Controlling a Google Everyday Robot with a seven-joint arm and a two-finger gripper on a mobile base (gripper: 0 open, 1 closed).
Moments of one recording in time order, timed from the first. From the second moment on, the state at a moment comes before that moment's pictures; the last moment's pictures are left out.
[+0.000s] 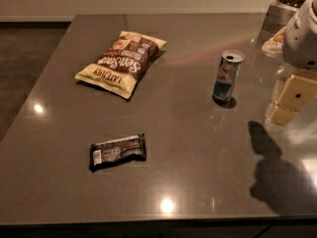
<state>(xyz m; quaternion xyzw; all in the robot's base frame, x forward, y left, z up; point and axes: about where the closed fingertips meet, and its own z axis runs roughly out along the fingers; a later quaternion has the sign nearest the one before) 0.438 -0.217 0.976 -0.60 0.78 -0.03 0.16</state>
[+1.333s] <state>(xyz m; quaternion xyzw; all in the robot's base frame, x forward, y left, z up) 0.489 -0.218 0.978 -0.54 0.81 -0.02 0.22</state>
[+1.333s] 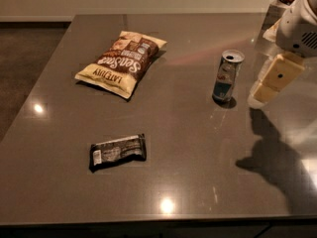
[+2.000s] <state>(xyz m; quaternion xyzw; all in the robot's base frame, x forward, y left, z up) 0.548 -0.217 0.972 -0.49 0.83 0.04 0.27</state>
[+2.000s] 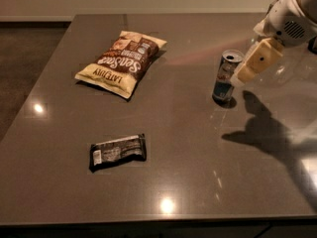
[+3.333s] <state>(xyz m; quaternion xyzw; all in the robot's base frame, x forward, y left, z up) 0.586 -0.208 0.936 -0.44 0.84 0.11 0.28</state>
